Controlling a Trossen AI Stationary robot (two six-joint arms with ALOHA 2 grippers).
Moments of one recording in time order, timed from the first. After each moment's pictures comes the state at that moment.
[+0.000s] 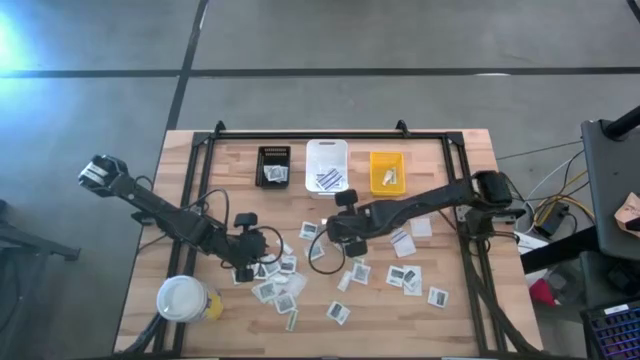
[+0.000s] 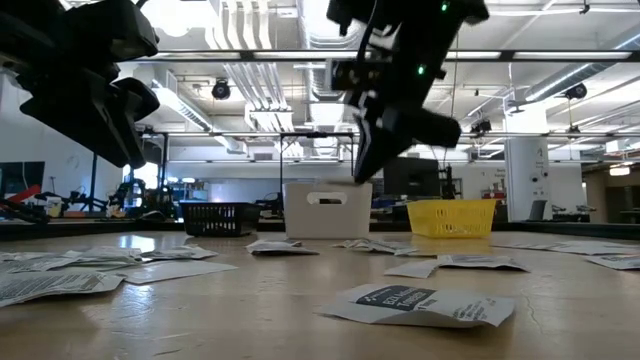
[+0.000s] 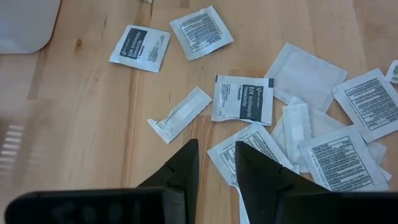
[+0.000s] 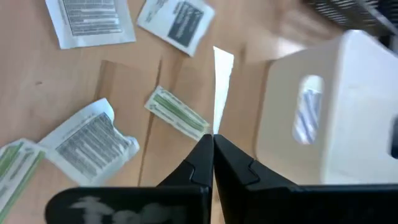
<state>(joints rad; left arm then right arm) -0.47 1.14 0.63 -0.45 -0.34 -0.38 0.14 1.85 1.30 -0.62 0.41 -0.18</state>
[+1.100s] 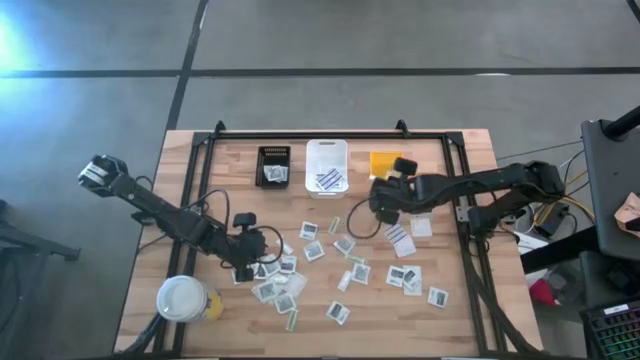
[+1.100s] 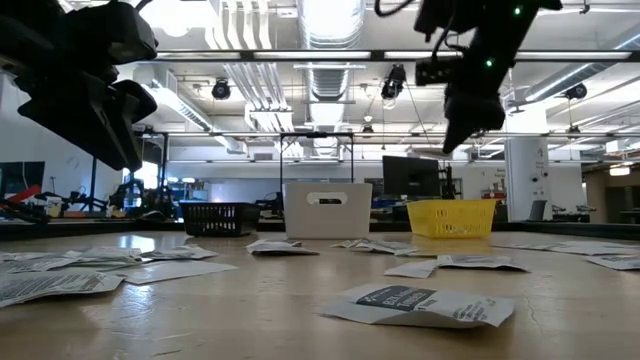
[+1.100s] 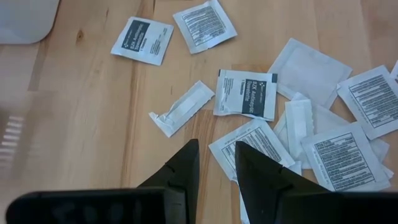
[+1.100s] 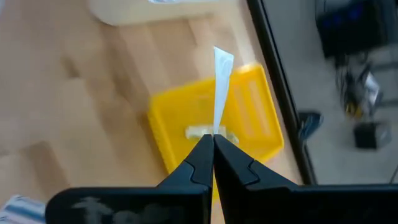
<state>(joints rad) -0.47 1.14 0.63 -0.47 -0.34 -0.40 -0.02 1.42 0.99 -0.85 0.65 0.21</state>
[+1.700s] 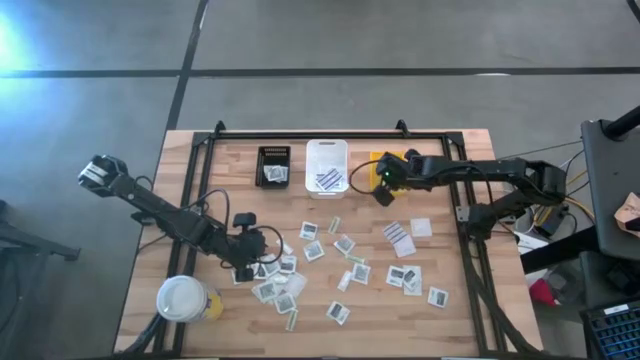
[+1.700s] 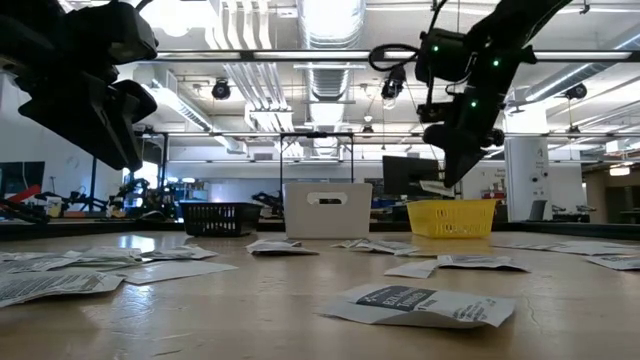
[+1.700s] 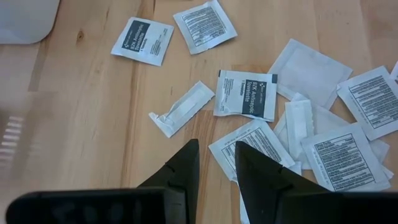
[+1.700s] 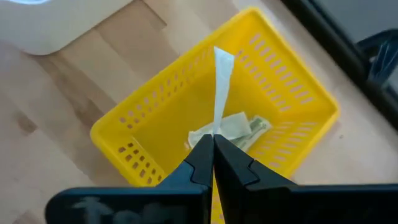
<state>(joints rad) -0.47 1.14 0.63 -0.47 -0.34 -0.40 -0.33 1.40 0.84 -0.59 0.37 0.34</state>
